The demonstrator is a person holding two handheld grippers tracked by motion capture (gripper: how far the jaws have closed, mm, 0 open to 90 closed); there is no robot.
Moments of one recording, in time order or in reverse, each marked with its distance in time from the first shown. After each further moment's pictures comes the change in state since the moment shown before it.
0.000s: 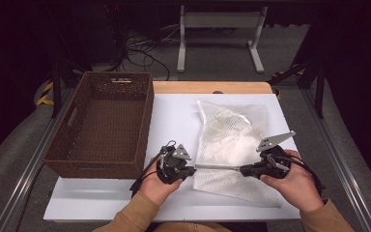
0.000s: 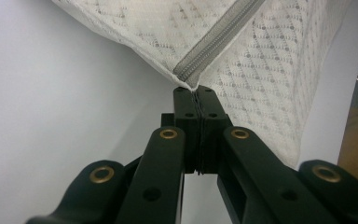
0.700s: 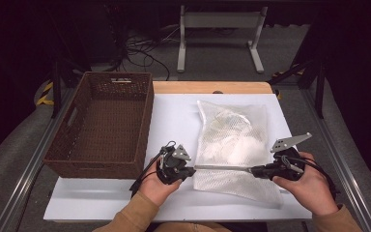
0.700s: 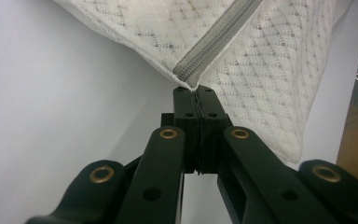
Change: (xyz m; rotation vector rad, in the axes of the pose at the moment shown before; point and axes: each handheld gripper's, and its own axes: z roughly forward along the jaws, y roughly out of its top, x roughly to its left) left arm 0.000 -0.001 0.000 0.005 -0.004 0.003; right arm -0.012 -0.020 -0.020 -0.012 -0.016 0.043
